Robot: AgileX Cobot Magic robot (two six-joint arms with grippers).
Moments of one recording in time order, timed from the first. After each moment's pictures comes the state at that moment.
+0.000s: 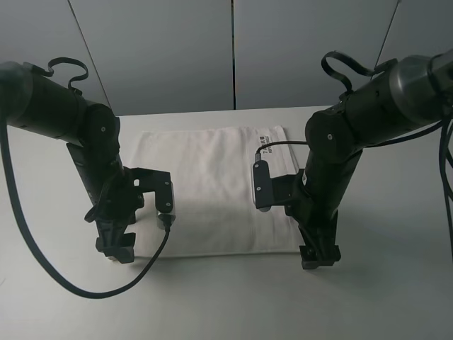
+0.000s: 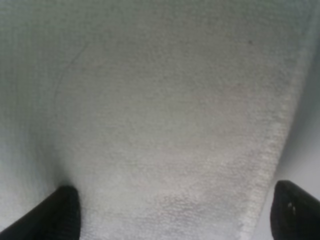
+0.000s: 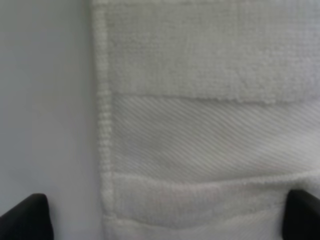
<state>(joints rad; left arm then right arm) -0.76 1.98 -0.99 -0.02 0.76 0.87 0.60 1.91 -0.87 0.01 0.63 -0.94</state>
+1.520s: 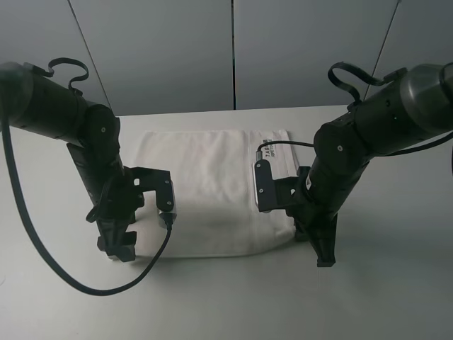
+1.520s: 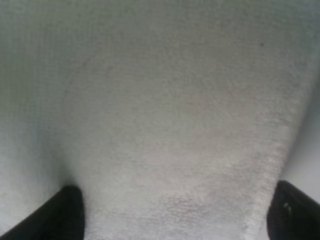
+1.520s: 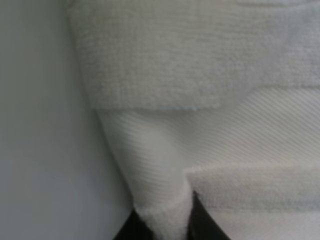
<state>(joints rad) -0.76 1.98 -0.99 -0.01 0.75 0.84 0.61 1.90 -0.81 -0.02 0.49 -0.94</state>
